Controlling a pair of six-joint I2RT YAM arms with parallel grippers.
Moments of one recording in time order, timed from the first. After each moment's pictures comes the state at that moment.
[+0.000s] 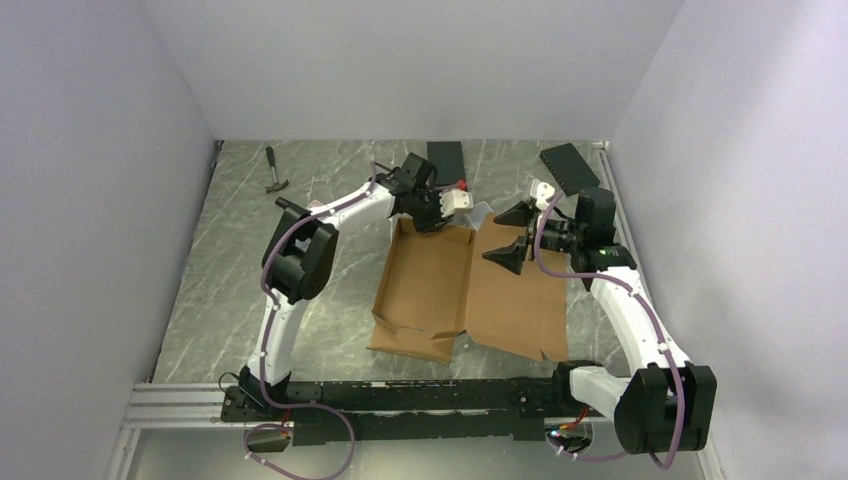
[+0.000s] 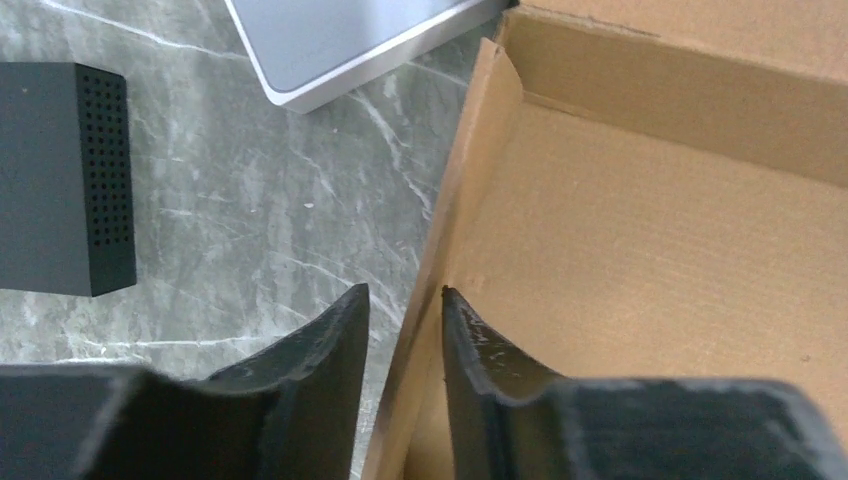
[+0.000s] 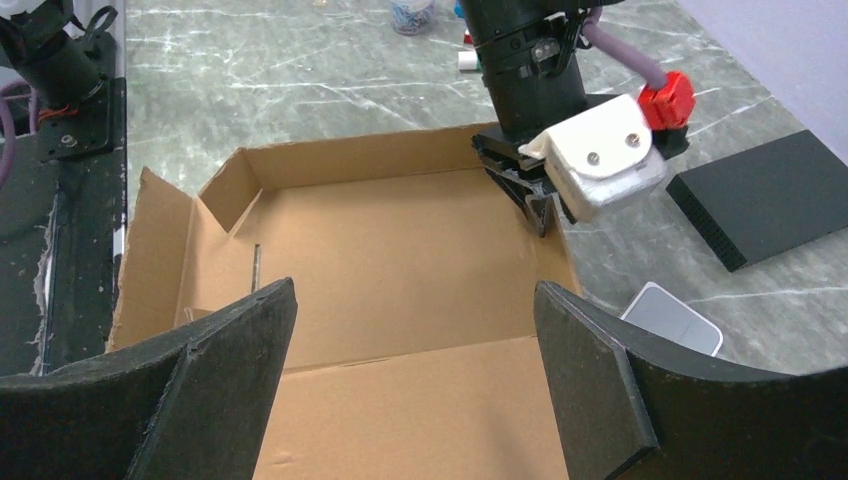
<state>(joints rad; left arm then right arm) -0.61 2.21 1.77 -0.47 0.47 0.77 0.03 1.09 0.79 -0.17 -1.16 -0.44</state>
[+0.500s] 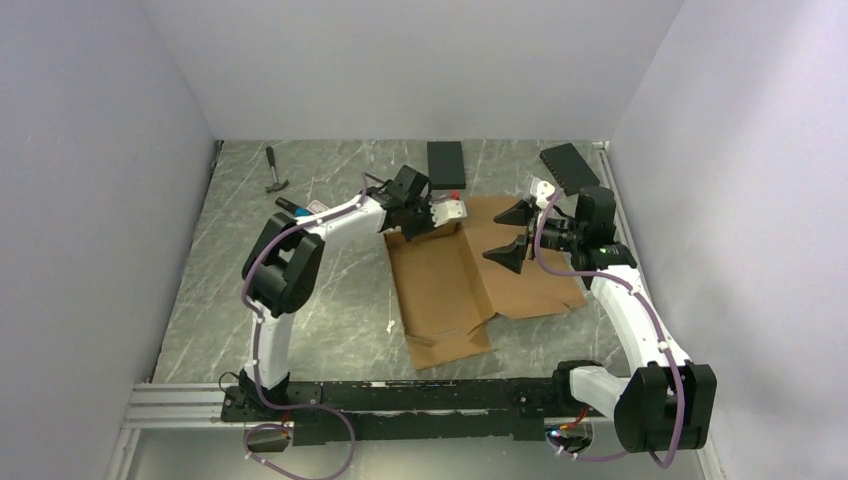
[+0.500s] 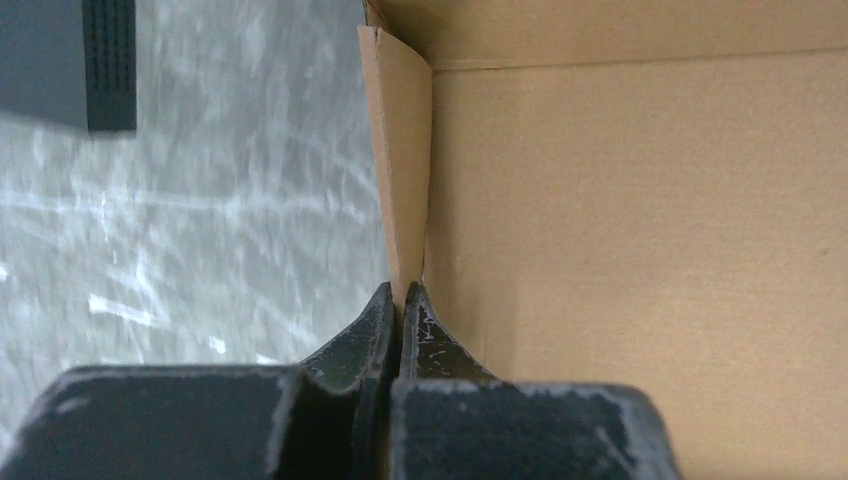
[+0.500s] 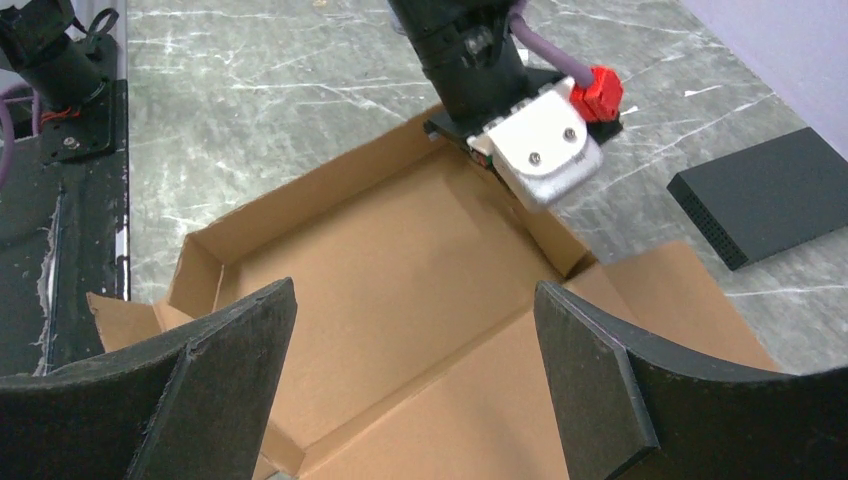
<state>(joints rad) -0.64 2.07 1.55 -0.37 0.28 0.74 0.03 1.09 0.80 -0.18 -1.16 -0.44</state>
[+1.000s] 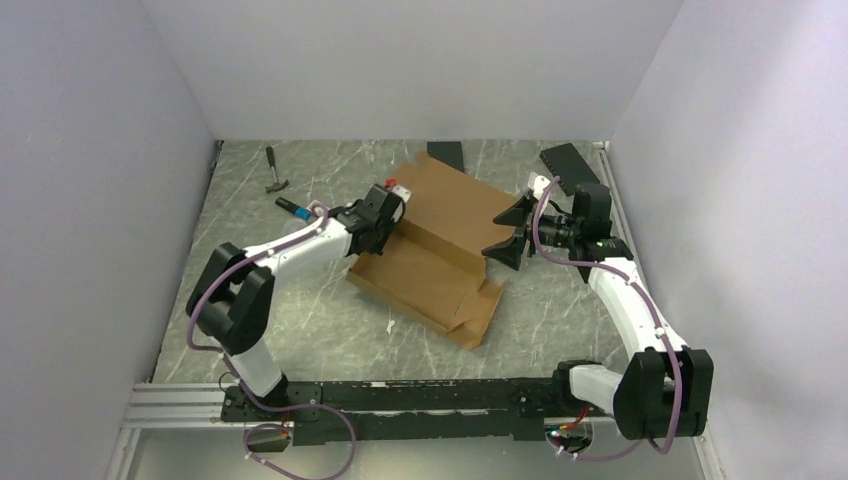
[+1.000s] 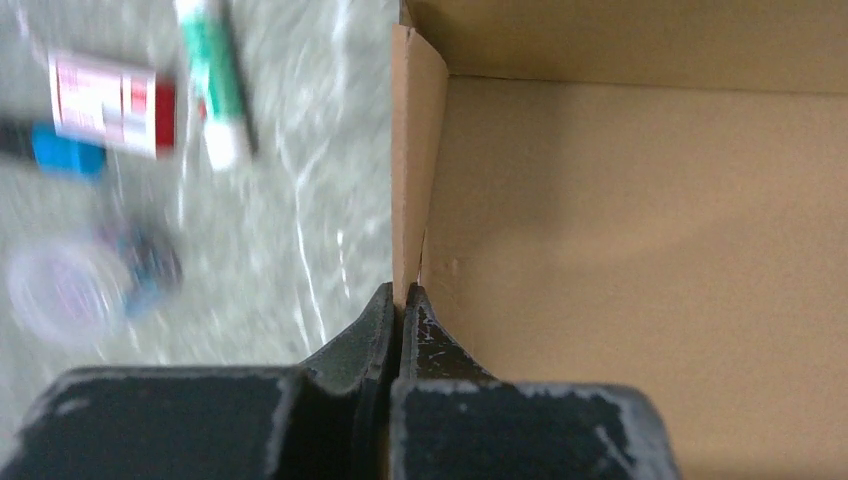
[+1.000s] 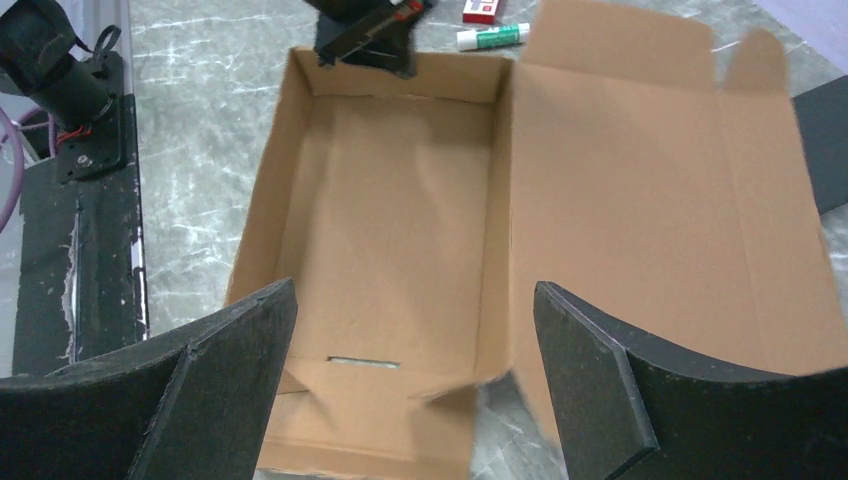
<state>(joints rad) -0.64 1.72 1.22 -0.44 -0.29 0.03 0.03 1.15 0.82 -0.19 -1.14 -0.39</state>
